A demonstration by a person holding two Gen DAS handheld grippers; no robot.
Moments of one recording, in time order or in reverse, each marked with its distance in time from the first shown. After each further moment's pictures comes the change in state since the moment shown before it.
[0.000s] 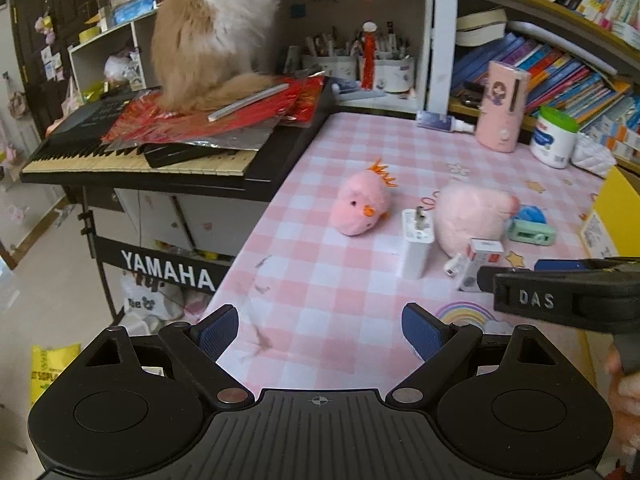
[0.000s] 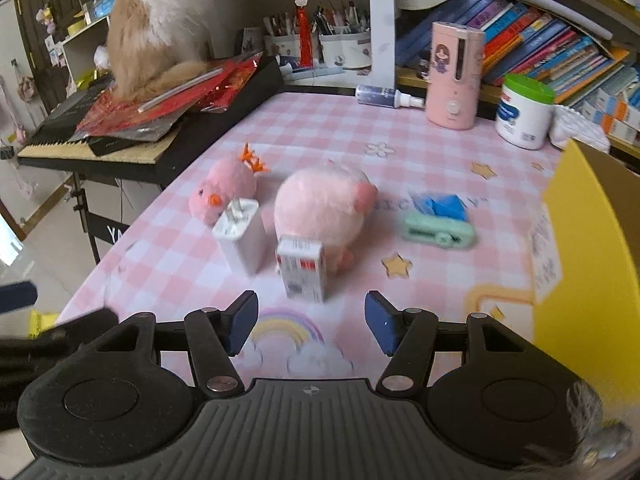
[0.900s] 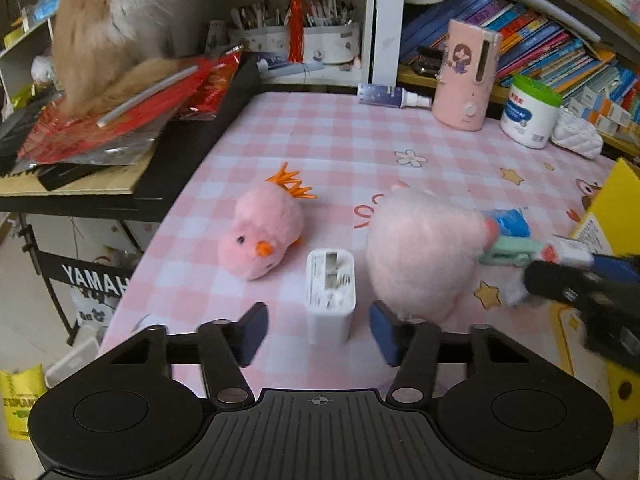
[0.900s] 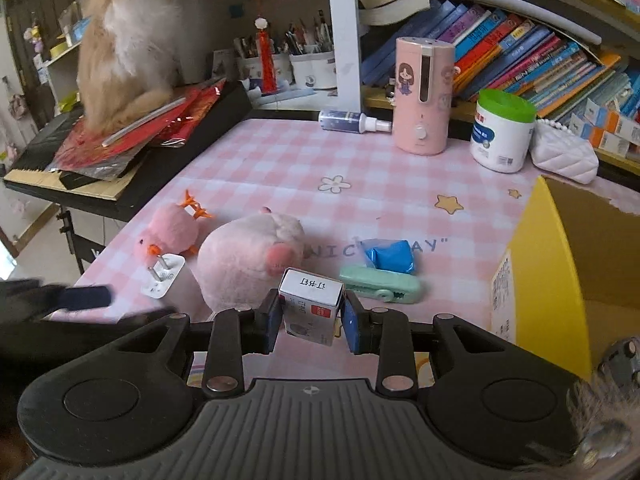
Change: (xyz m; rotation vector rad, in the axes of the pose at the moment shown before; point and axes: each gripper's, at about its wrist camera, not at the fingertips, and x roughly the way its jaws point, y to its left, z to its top) left arm 0.092 -0.067 0.047 0.074 0.087 -0.120; right arm 0.007 -0.059 0.030 0.009 -0.048 -0.008
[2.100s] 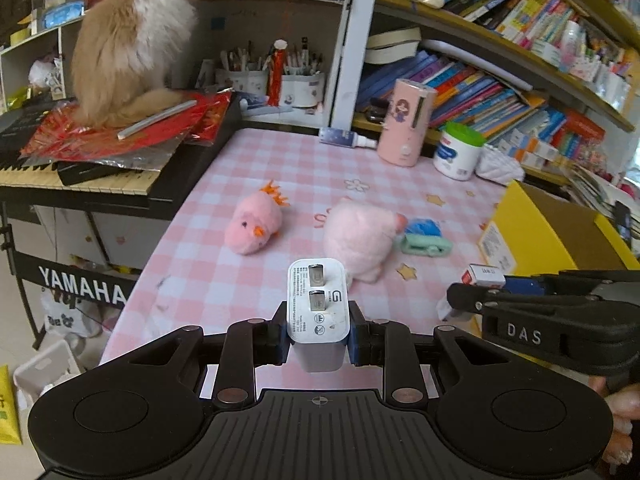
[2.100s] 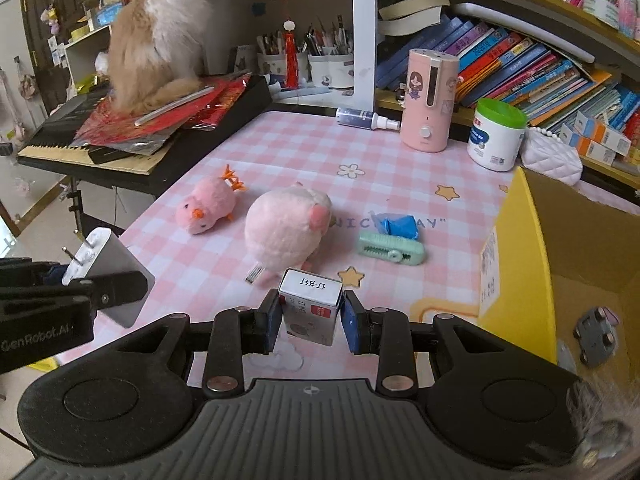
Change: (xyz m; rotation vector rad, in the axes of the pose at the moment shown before) left arm -0.120 0.024 -0.057 -0.028 -0.133 -0.174; right arm -0.061 0.035 -0.028 -0.046 0.012 -0.027
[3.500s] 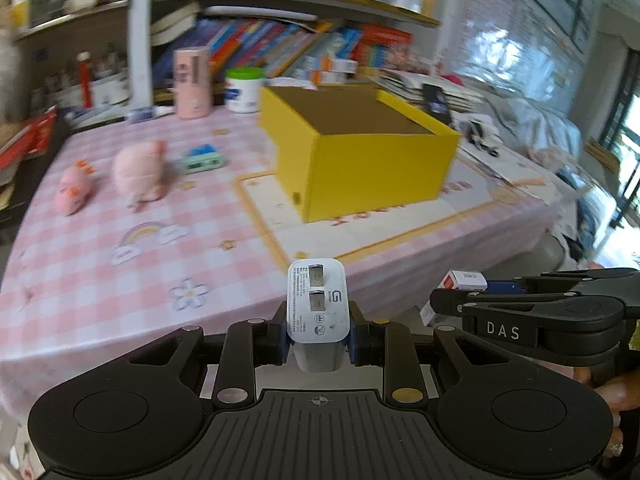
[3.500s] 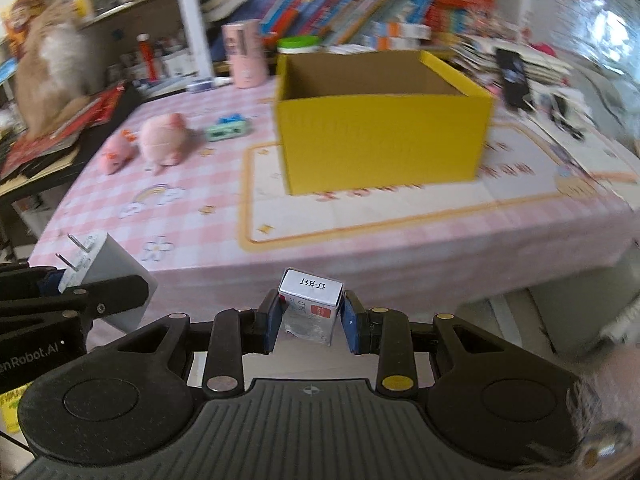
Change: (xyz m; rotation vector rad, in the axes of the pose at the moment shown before) left arm -0.089 -0.115 -0.107 0.350 0.085 -0.369; right arm -0.179 -0.024 -0.185 0.365 0.020 -0.306
